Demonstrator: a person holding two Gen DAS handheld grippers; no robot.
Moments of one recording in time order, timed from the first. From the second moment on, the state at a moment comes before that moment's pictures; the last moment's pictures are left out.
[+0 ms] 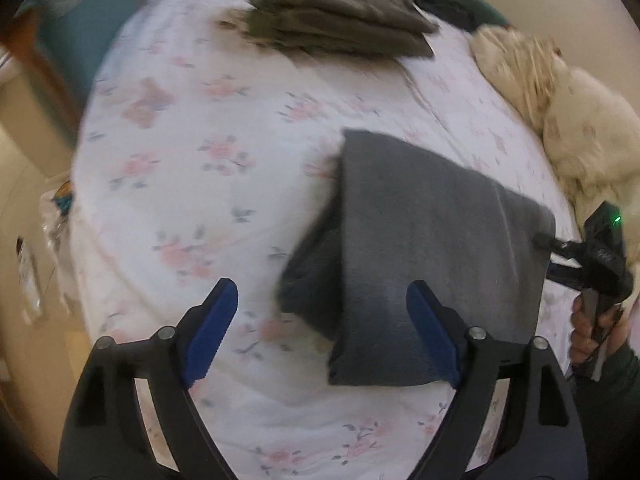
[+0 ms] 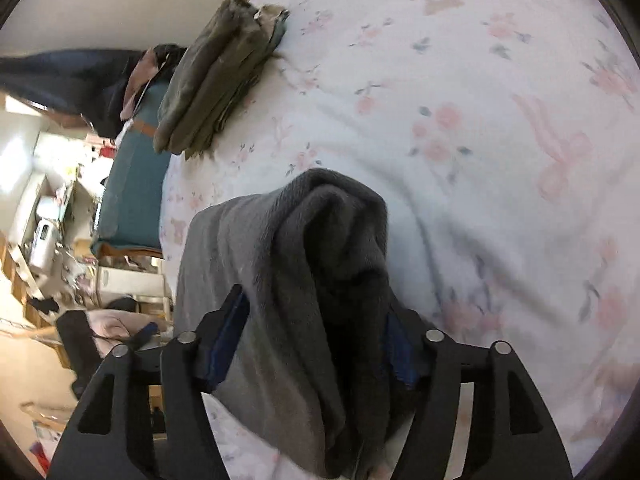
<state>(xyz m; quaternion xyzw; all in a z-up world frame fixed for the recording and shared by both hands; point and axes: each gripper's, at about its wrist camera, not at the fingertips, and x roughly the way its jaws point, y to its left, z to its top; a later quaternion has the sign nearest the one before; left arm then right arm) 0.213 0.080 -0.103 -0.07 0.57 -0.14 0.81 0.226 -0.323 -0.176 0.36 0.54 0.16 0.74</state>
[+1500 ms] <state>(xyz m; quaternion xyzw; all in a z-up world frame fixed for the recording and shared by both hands) 0.245 0.070 -0.151 -0.04 0.60 -0.15 0.78 0.141 -0.318 -0.194 0.43 0.52 0.12 0.73</state>
